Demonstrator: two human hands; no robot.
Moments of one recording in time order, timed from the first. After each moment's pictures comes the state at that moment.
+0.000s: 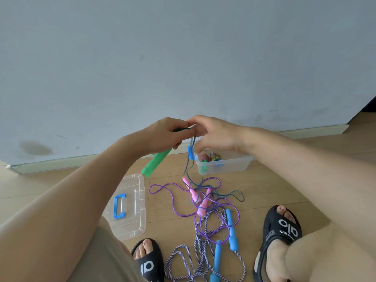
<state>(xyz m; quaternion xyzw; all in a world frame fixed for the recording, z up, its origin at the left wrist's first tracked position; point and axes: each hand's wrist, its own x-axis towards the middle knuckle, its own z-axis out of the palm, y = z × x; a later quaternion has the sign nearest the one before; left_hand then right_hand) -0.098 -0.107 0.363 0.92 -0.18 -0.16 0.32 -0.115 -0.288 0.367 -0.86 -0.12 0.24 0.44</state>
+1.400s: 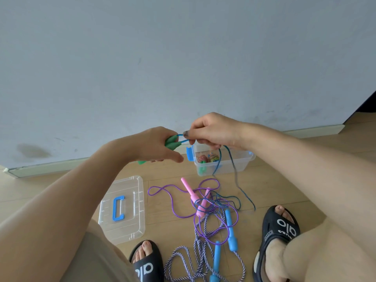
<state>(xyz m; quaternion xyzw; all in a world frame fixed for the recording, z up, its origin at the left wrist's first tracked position) -0.109 -0.090 0.369 0.92 -0.16 -0.24 0.26 -0.111 -0.290 0.373 -0.84 -0.12 0.23 0.48</state>
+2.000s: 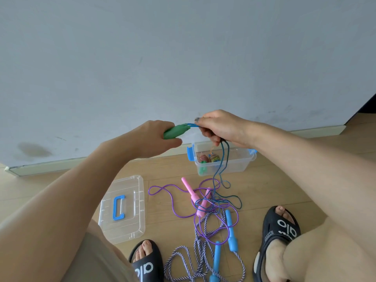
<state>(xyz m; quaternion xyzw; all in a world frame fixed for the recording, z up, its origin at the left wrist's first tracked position) -0.108 -0.087 0.372 0.96 -0.16 -0.11 0.20 -0.101 -0.299 0.370 -0.83 -0.07 0.20 0.51</state>
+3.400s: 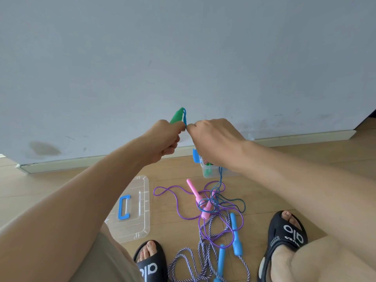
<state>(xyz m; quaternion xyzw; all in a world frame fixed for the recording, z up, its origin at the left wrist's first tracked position) -0.103 -0.106 0.368 0.80 0.12 -0.18 0.56 -0.127 -0.259 0.375 -0.96 -0.27 -0.06 -0.07</state>
